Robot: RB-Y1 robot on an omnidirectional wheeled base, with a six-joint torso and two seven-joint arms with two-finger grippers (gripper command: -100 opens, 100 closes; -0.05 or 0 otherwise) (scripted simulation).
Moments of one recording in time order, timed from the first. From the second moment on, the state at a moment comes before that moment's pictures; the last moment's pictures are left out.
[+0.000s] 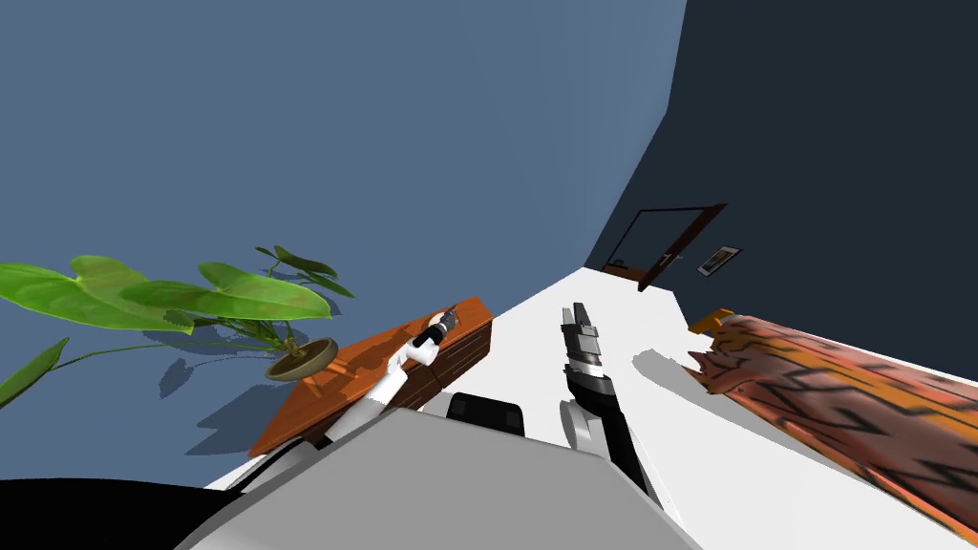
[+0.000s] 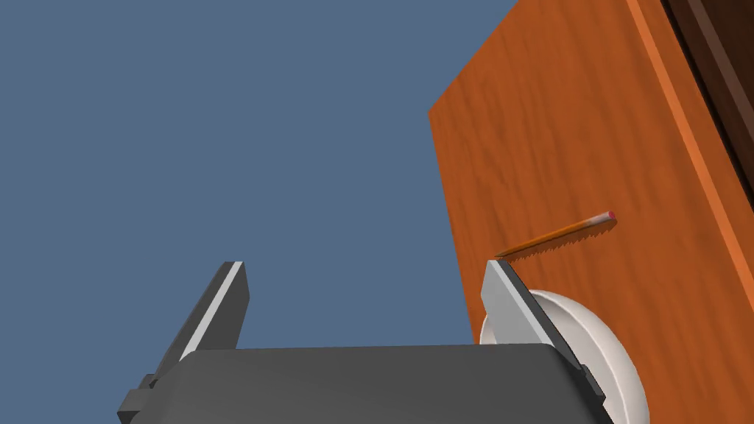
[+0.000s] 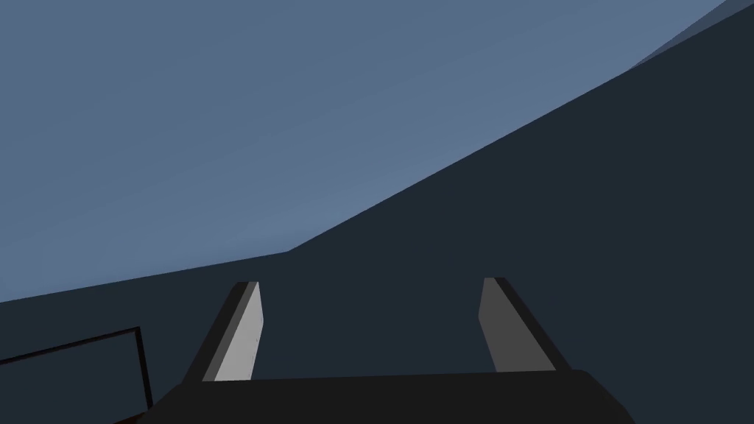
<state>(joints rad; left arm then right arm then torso) 0.02 0.37 -0.18 -1.49 0.29 0.12 0.21 0.51 -0.05 0.07 -2.21 0.04 -0.47 0.14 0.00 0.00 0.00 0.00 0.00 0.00</state>
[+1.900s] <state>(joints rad) -0.18 0.46 -0.23 -1.04 0.49 0.48 0.22 0.51 -0.05 0.07 -2.21 0.04 -0.47 0.14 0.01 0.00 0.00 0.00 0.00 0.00</state>
